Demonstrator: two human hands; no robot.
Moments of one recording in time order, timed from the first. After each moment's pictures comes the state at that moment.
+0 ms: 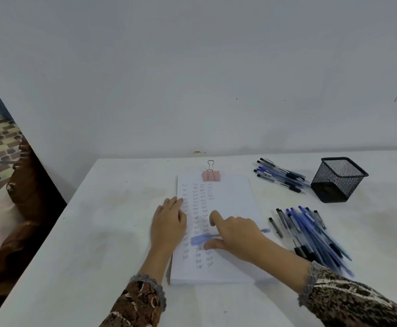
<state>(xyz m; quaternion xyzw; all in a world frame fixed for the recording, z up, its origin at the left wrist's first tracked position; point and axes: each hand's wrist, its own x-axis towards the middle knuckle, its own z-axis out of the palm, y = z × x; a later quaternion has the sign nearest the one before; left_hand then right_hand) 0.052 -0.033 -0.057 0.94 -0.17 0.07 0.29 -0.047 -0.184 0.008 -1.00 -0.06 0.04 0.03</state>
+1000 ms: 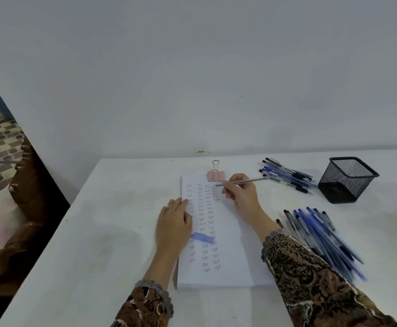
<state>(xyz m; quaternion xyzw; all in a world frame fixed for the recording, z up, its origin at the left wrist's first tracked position) 0.049 -0.033 -0.055 0.93 -0.17 0.06 0.31 0.045 -0.220 -0.016 -0.56 0.13 -0.17 0.80</state>
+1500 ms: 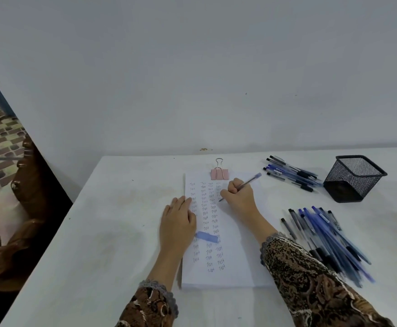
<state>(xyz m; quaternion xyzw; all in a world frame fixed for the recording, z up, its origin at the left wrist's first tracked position) 0.051 -0.034 -0.057 0.94 -0.17 0.07 0.30 0.044 -0.201 -0.026 -0.73 0.14 -0.20 0.63</state>
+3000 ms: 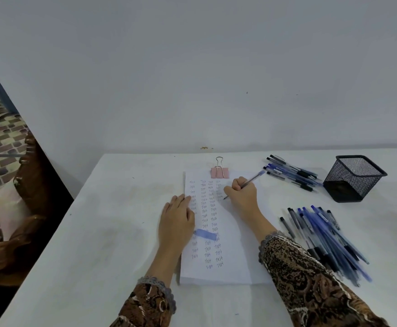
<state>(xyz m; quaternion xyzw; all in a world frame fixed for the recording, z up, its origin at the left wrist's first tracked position) 0.050 -0.033 -0.056 0.92 -0.17 0.08 0.33 0.045 -0.208 -0.026 -0.70 0.18 -0.22 0.66</state>
